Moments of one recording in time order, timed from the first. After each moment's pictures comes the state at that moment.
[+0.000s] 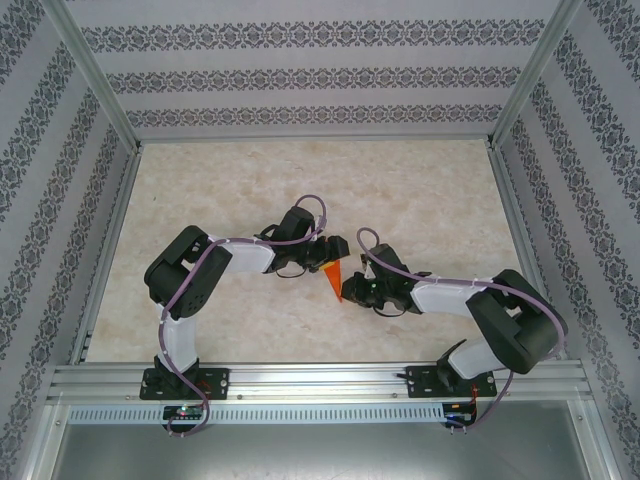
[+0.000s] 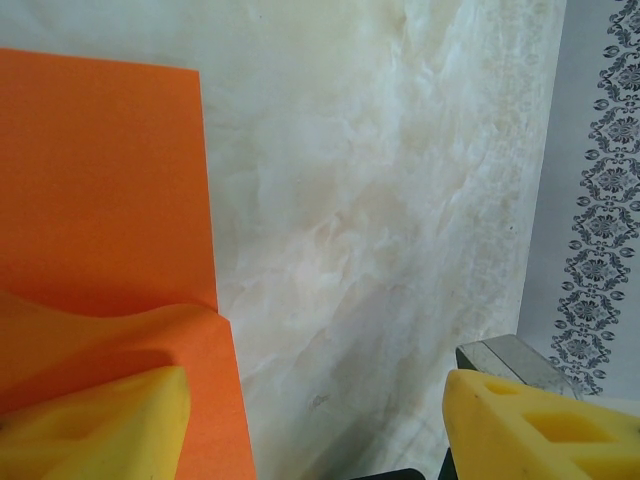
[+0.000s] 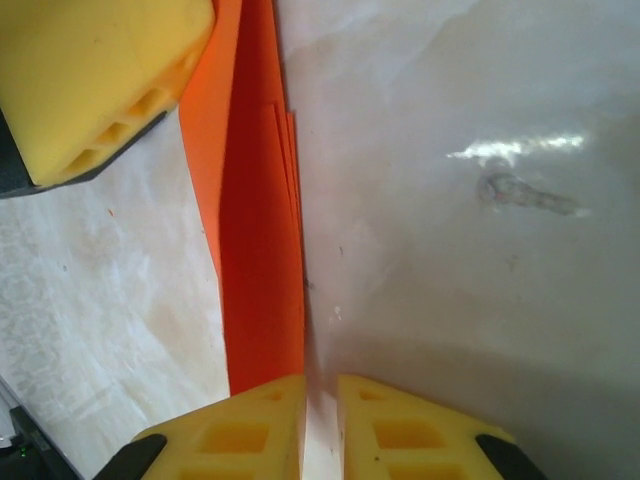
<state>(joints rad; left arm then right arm) -0.66 1.94 1.01 0.20 0.53 -1.01 0.63 1.45 0.46 0.05 -0.36 0.89</state>
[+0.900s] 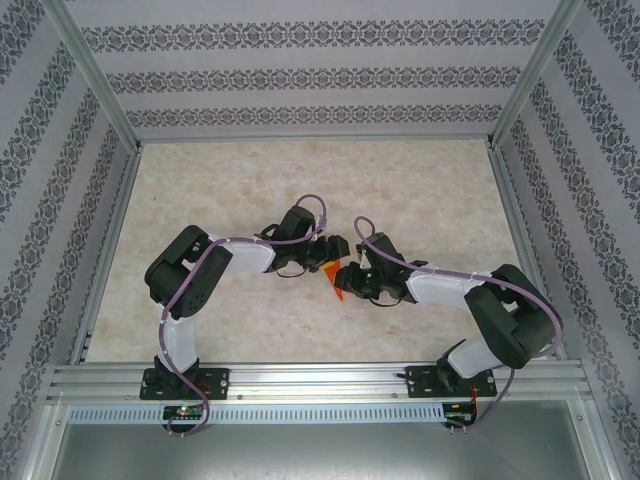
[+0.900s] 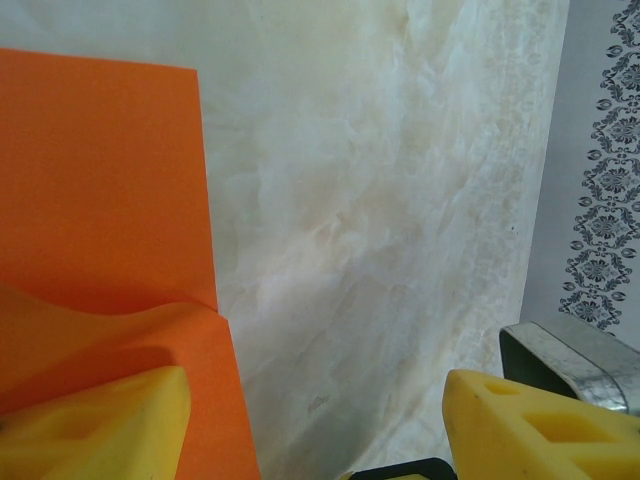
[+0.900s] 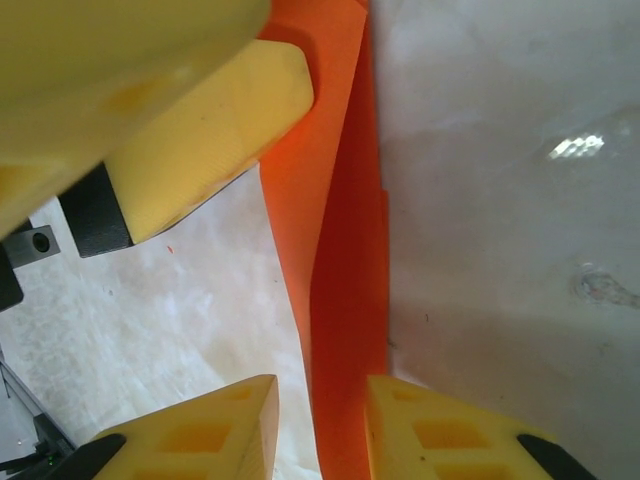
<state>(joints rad) -0.66 1.95 1.02 0.19 0.53 -1.01 0.62 1.49 0.57 -0.01 -0.38 0.87</state>
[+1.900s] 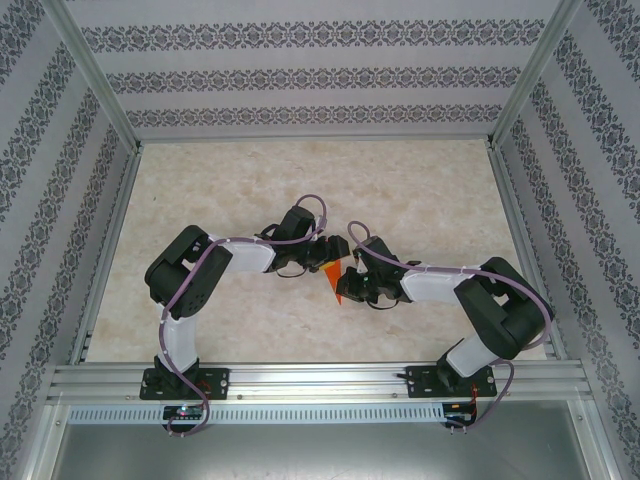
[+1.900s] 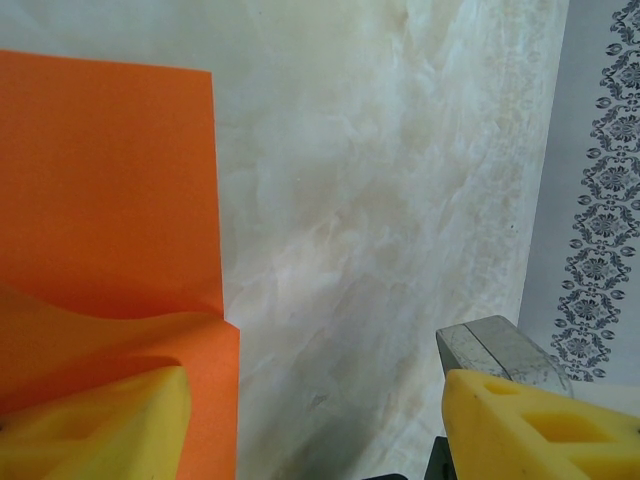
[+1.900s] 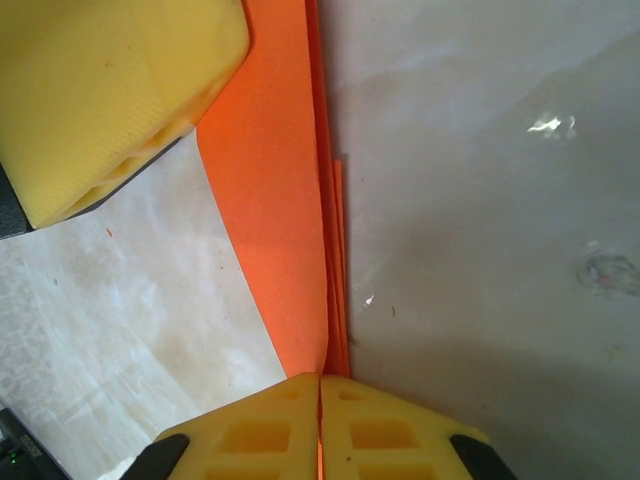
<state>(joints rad) -0.66 1.95 1.02 0.19 0.54 -1.01 0.64 1.55 0.58 -0.03 -0.38 0.86</state>
